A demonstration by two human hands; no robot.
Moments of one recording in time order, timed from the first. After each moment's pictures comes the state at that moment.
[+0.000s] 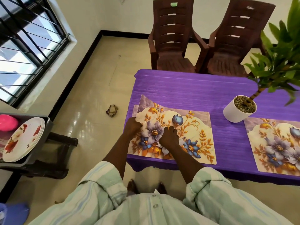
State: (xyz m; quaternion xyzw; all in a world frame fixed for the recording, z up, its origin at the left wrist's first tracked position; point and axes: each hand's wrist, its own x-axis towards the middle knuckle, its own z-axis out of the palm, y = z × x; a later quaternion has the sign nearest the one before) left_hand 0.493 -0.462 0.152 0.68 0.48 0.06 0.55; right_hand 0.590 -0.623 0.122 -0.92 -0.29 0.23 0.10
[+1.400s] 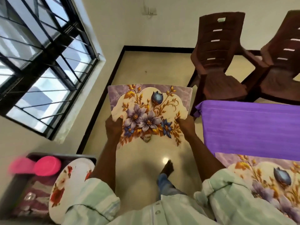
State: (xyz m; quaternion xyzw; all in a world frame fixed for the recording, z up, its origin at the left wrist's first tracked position) left_hand 0.355 0.010 0.187 0.63 0.53 0.29 0.48; right_hand 0.579 -0.182 0.159 -0.79 -0.08 0.26 0.55
